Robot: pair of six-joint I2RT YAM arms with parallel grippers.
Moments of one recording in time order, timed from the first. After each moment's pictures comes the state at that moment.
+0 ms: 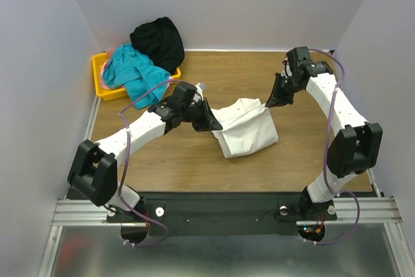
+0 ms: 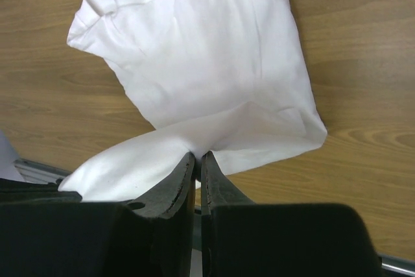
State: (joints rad) left arm -0.63 1.44 1.04 -0.32 0.44 -0.89; right arm 0.16 1.64 1.54 -1.03 -0.25 0.47
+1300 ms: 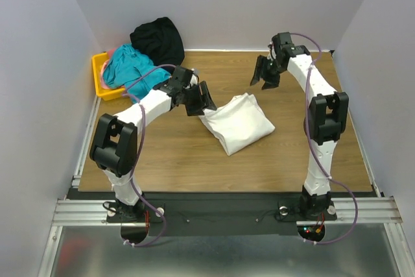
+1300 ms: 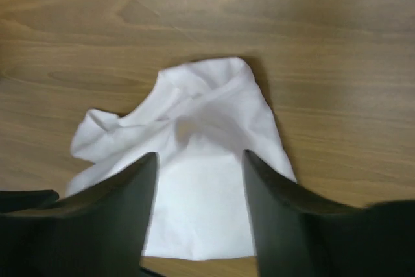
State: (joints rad) left arm -0.47 1.74 1.26 -0.39 0.36 -0.71; right arm 0.17 2.12 1.97 -0.94 -0.29 0.40
